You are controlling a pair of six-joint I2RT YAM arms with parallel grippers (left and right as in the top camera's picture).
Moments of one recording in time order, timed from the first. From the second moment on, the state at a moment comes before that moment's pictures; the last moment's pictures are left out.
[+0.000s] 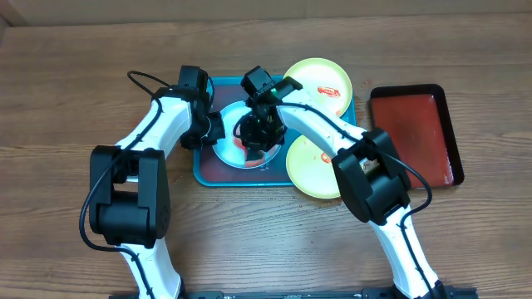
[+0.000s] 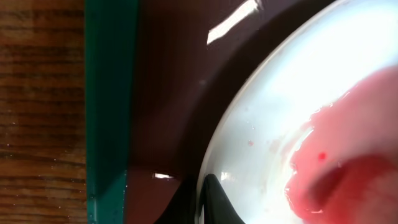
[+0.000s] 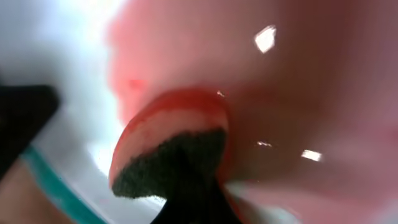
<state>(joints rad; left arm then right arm) -0.12 2.02 1.37 -0.78 0.10 -0.32 0.63 2.40 1.97 -1.01 -0.35 0.56</state>
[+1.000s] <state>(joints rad) -0.12 2.02 1.37 -0.78 0.10 -0.32 0.64 2.45 2.03 -0.95 -0.39 0.43</state>
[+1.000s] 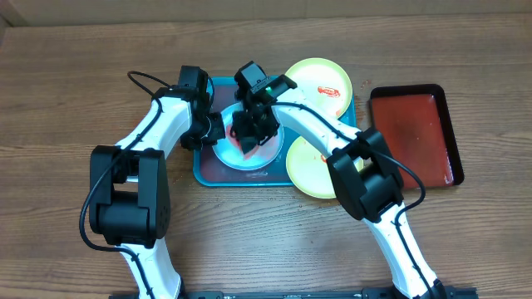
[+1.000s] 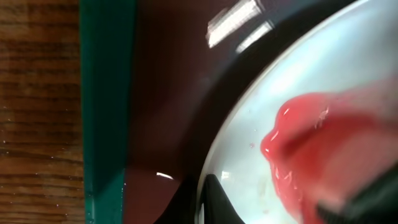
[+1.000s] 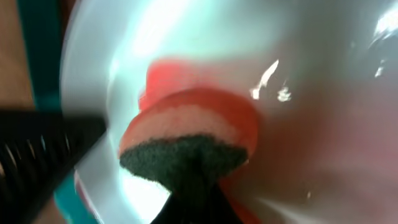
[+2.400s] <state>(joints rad) -0.13 2.02 1.37 -0.78 0.14 -0.32 0.62 2.47 2.12 -1.22 -0.30 0.31</state>
